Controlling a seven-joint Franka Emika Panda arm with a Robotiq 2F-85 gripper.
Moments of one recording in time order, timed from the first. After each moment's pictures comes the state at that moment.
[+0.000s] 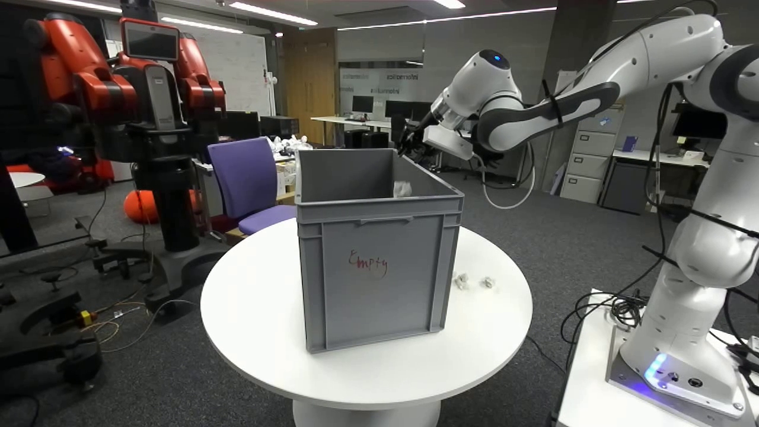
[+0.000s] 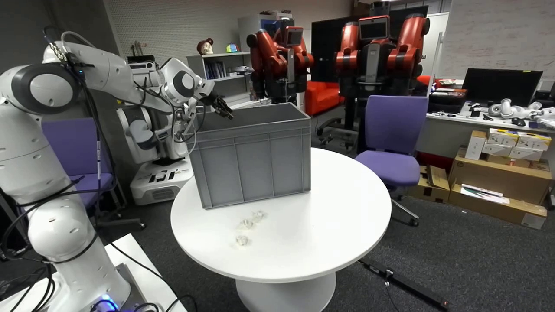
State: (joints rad) arm -0.06 -0.03 0.28 -1.98 -0.55 2.62 1.33
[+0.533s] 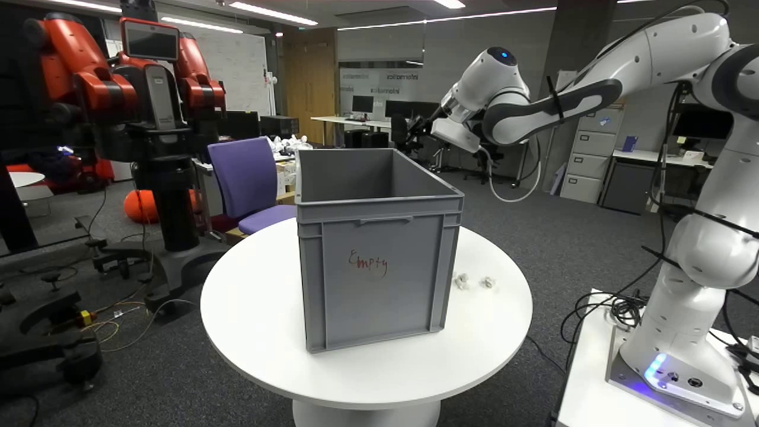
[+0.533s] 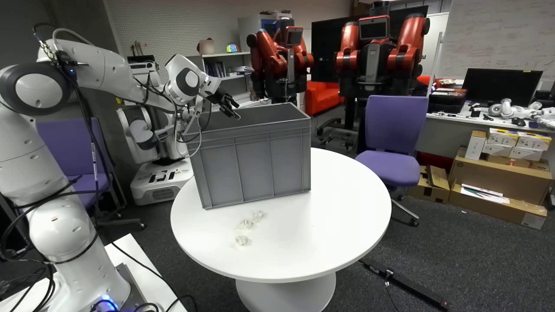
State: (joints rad) arm -0.01 -0.07 0.14 -2.00 -0.55 2.63 1.33
